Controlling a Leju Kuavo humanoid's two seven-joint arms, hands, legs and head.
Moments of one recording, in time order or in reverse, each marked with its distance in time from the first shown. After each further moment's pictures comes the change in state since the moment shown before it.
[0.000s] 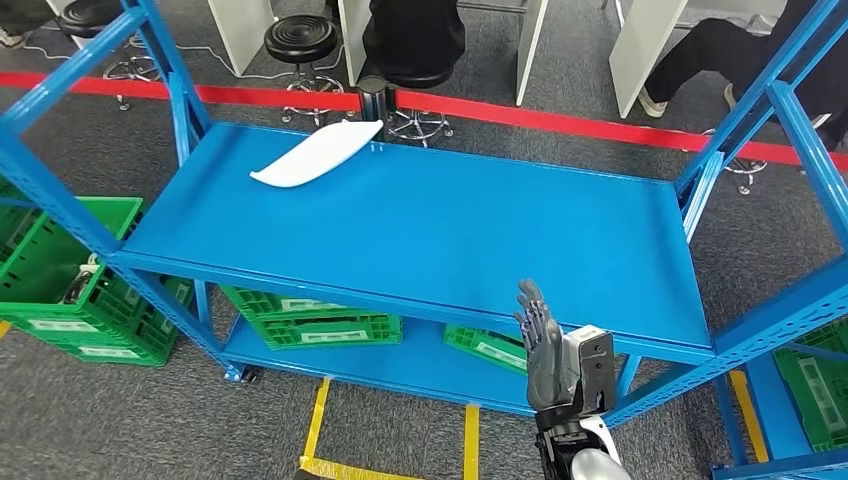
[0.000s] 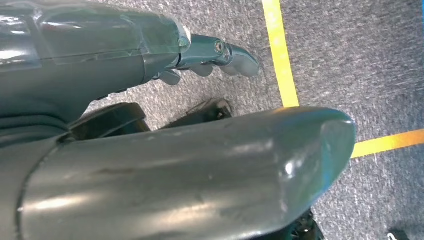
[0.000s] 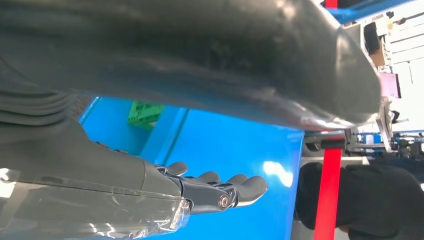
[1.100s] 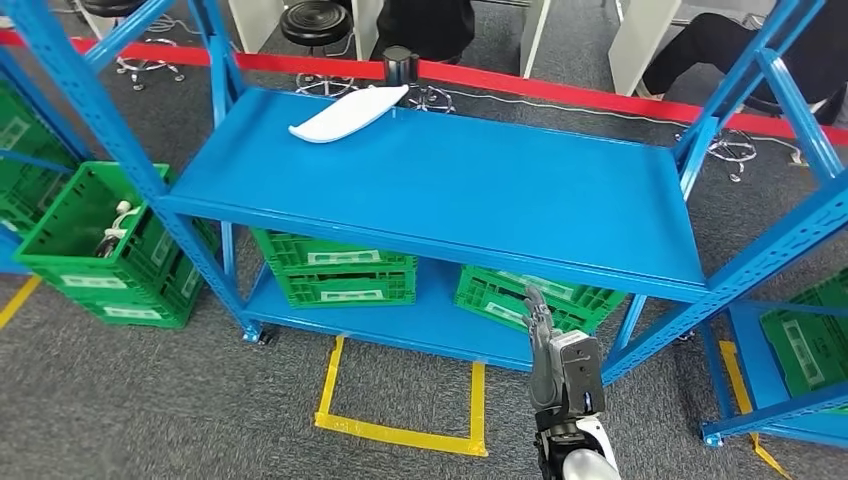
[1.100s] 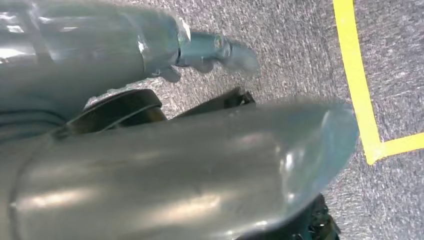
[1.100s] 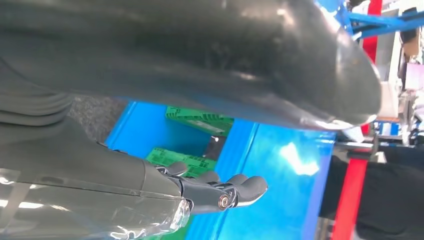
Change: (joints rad) left arm 0.016 -0.005 -0.027 0.000 -0.025 0.011 0.039; right arm -0.012 0.012 0.004 0.090 0.093 -0.074 0.009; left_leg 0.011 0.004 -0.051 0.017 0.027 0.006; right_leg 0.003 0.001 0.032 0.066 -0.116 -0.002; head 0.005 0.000
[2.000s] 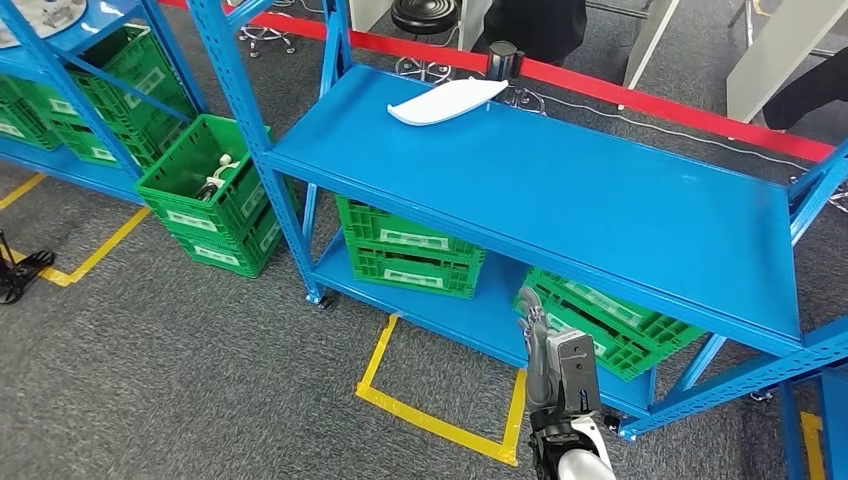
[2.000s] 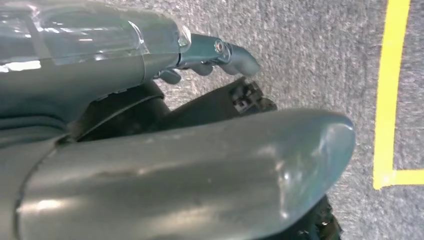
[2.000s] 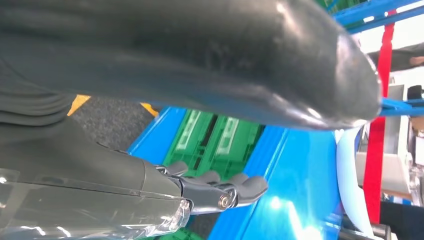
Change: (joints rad) left arm 0.010 0.000 -0.001 0.000 -0.007 0.003 0.001; right arm -0.003 0.026 0.004 0.010 -0.031 0.012 0.008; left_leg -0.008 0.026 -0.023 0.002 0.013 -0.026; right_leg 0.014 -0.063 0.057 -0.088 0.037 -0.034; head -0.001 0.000
